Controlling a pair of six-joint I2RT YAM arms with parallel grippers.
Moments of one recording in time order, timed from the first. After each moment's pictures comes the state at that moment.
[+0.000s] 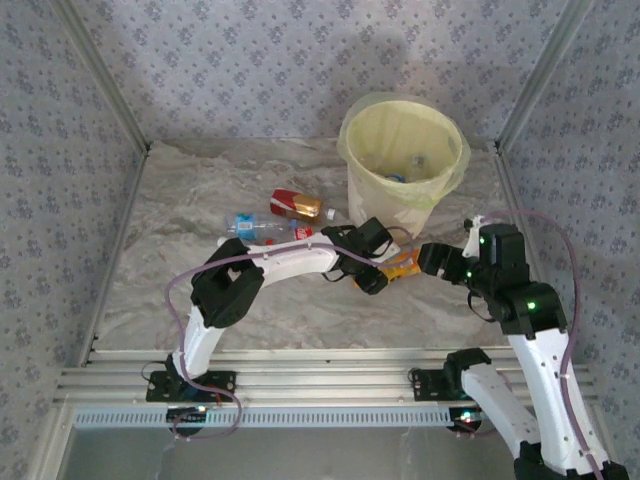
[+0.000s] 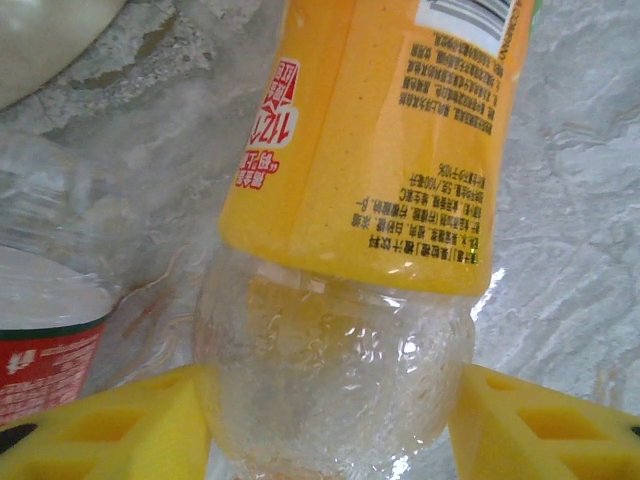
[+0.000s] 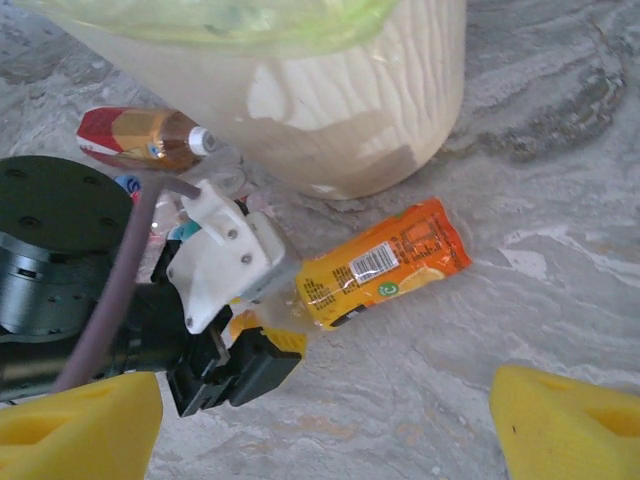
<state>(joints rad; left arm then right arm) -1.03 2.09 1.59 -0.60 0.08 -0.07 0.19 0.68 0.99 -1.03 -0.10 0.43</state>
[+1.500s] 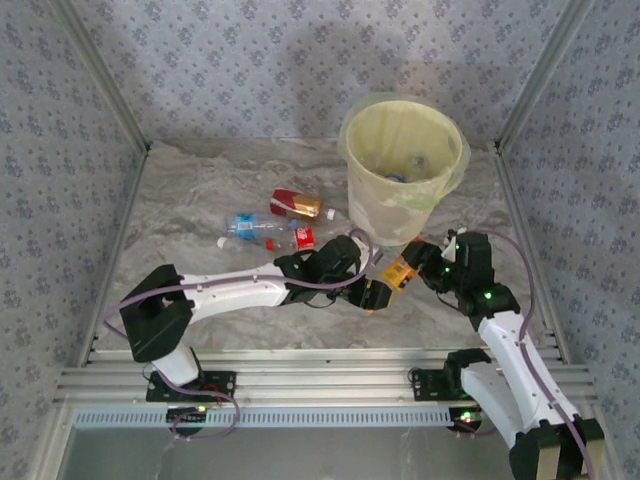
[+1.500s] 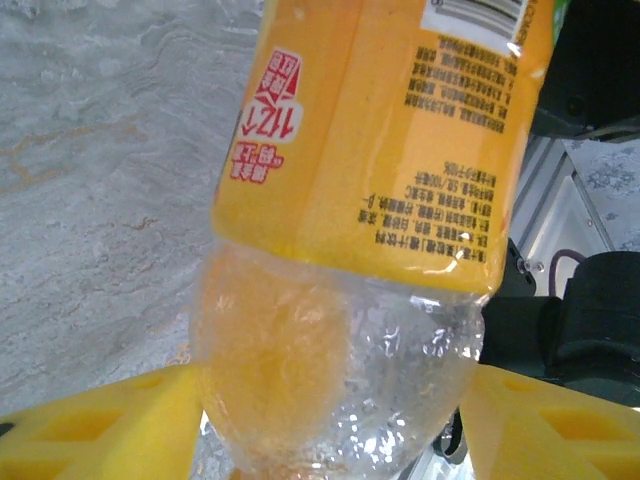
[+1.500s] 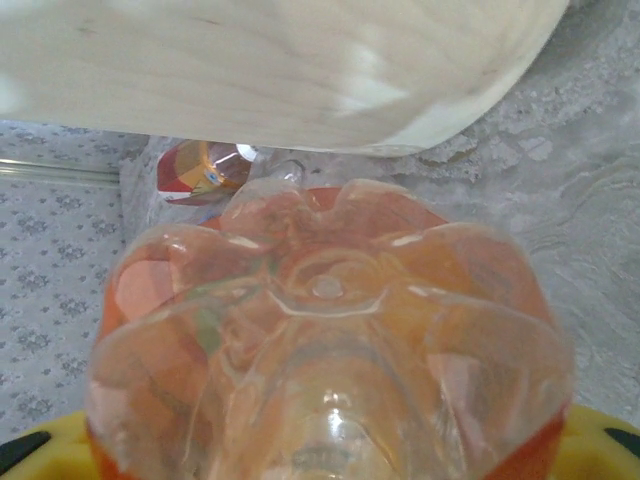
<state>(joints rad) -1.11 1.63 1.09 -0.14 0.27 -0.66 0.15 0.76 0.56 -0.43 -0.40 0.90</state>
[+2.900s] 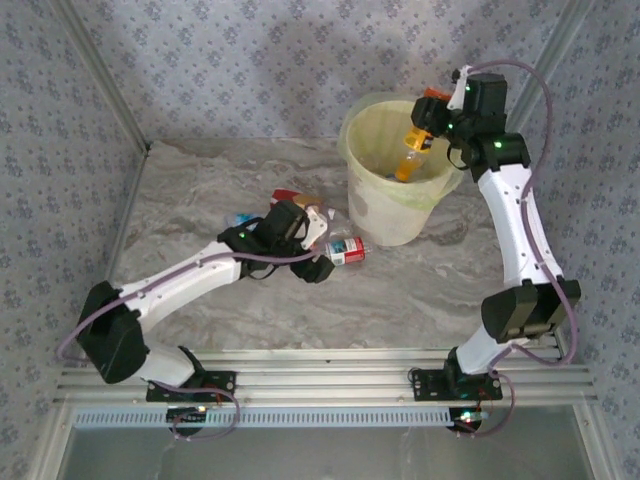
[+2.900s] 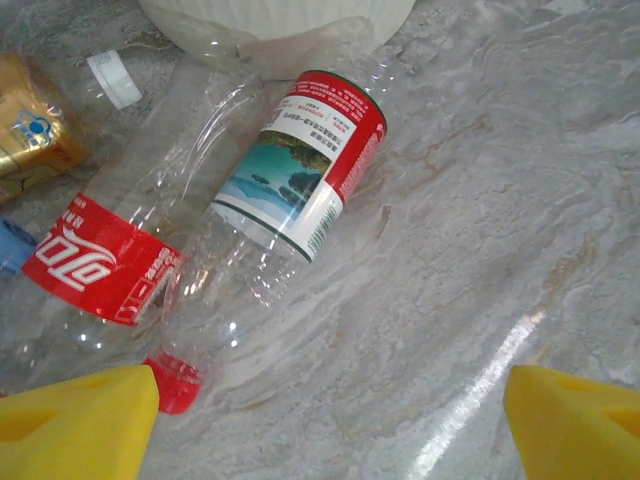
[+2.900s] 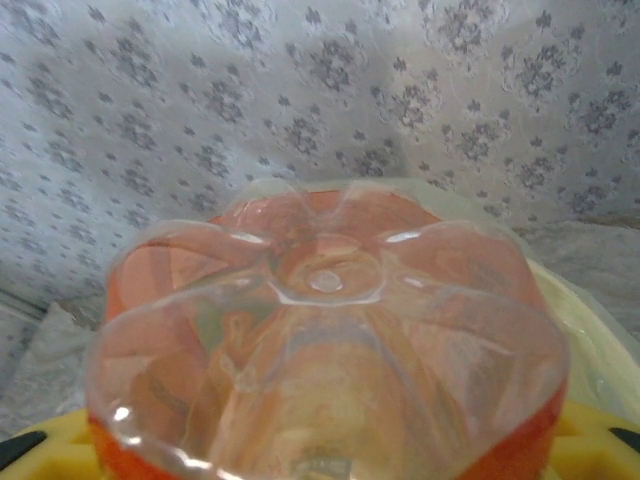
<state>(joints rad) -0.82 1.44 1.13 -0.56 0.09 -0.02 0.12 1.62 1.86 -0.66 -0.12 0.32</state>
